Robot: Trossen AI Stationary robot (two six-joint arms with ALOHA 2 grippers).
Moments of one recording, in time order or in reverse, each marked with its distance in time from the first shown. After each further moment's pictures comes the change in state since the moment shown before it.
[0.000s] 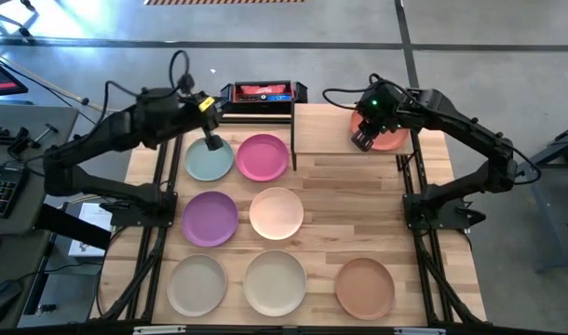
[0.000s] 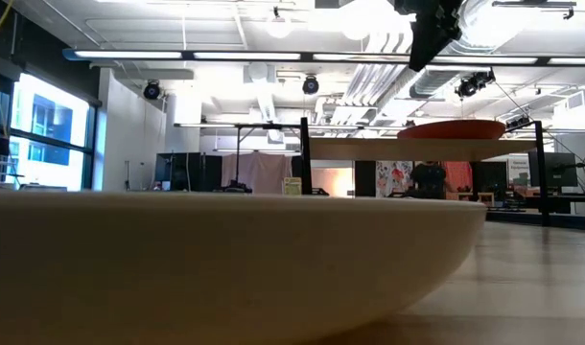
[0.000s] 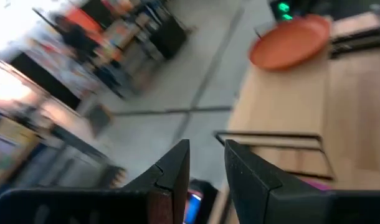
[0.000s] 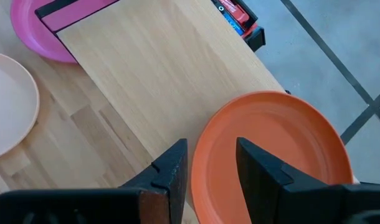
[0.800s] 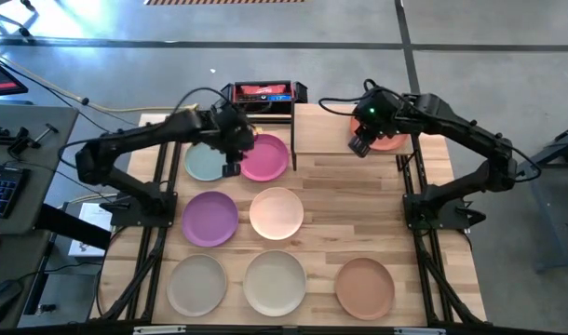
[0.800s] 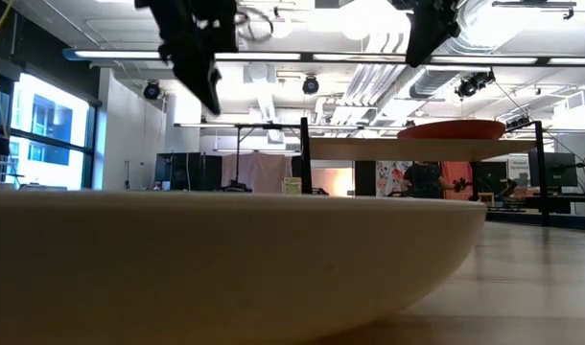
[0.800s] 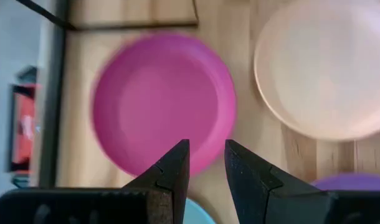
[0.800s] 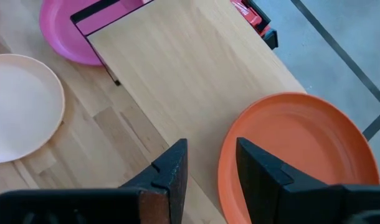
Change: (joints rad) left arm 0.134 0.356 -0.154 -0.275 0.427 -0.053; right arm 0.075 0.000 0.000 0.001 0.000 0.078
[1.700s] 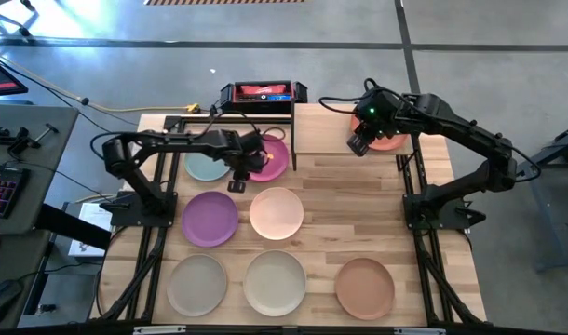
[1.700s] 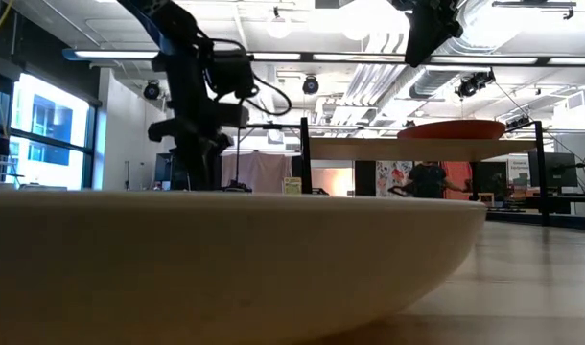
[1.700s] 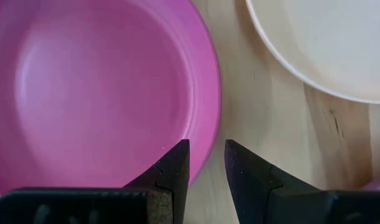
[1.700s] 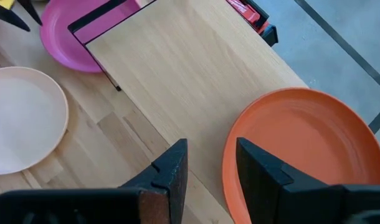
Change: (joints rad) left arm -0.039 0.236 -0.179 0.213 0.004 0.146; right arm 0.000 0.000 0.000 0.003 0.000 0.057
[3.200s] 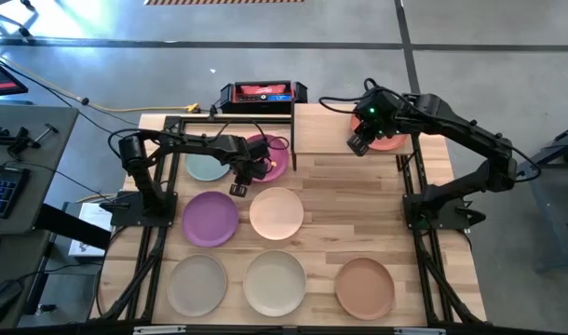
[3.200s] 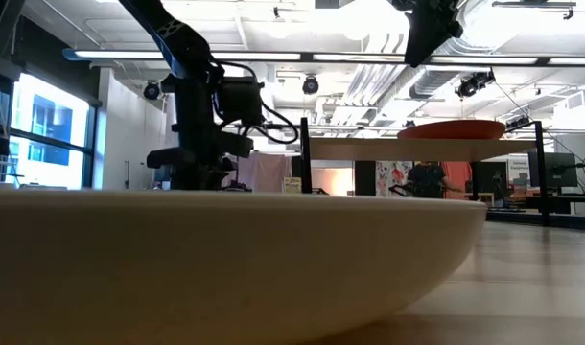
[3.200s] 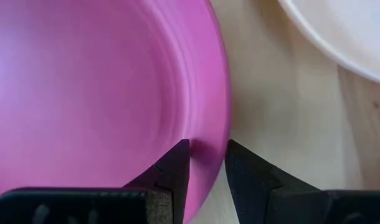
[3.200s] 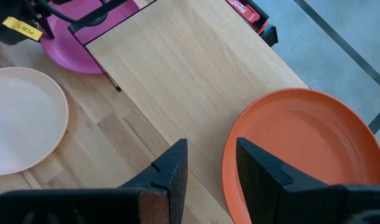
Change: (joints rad) left arm -0.013 0.127 0.001 0.046 -0.032 0.044; right arm 0.000 0.000 0.000 0.002 0.000 -0.001
